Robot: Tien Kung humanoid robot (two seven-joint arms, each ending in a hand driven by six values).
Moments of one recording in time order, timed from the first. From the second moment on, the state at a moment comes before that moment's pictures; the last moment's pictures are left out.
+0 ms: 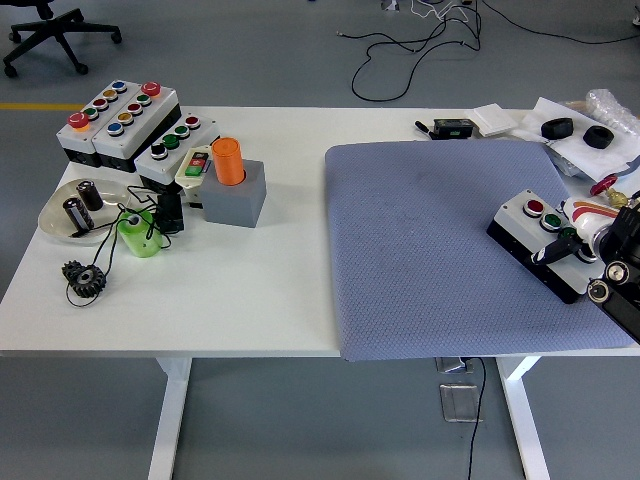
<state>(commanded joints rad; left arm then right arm) -0.11 0.10 -0.08 -0.19 0.26 0.32 0.08 0.72 -0.46 0.71 1.08 -1.69 0.05 -0.63</state>
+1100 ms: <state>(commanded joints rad) -0.12 0.10 -0.11 -0.19 0.27 0.32 0.08 0.79 -0.58 0.56 1.21 -1.89 0.03 0.02</state>
